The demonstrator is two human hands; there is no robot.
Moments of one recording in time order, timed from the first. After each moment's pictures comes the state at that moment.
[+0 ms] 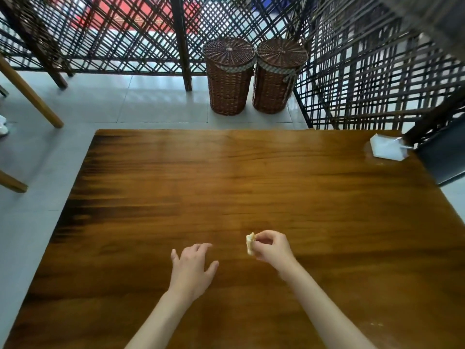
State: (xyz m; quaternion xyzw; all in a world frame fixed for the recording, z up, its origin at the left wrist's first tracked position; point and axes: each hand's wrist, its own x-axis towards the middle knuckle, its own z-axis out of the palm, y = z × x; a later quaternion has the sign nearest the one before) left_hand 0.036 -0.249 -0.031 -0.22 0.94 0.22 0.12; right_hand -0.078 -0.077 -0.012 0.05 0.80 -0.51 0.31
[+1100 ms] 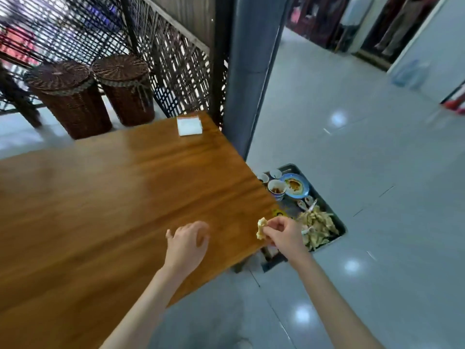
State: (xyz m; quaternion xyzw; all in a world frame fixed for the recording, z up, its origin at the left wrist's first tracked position) left_hand -0.037 0.207 0.038 0.03 0.95 0.32 0.06; right_hand -0.034 0.447 0.073 0.21 0.81 -0.54 0.06
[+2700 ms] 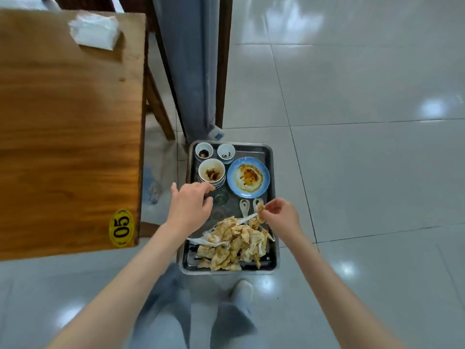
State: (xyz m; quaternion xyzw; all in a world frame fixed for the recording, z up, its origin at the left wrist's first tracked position) left_hand -0.248 0.646 -0.074 -0.14 0.96 0.24 0.08; right_hand -0.300 0.862 -0.083 0.10 0.87 -0.40 0.25
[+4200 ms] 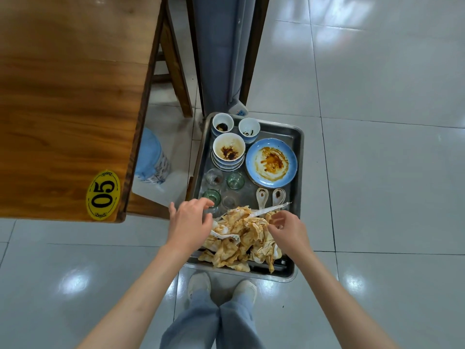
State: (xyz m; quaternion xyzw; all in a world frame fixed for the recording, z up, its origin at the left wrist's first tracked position) left_hand -0.184 0.668 -0.196 -0.26 0.92 0.28 0.11; right_hand -0.279 0.880 -0.220 -0.01 0.92 -0.26 0.30
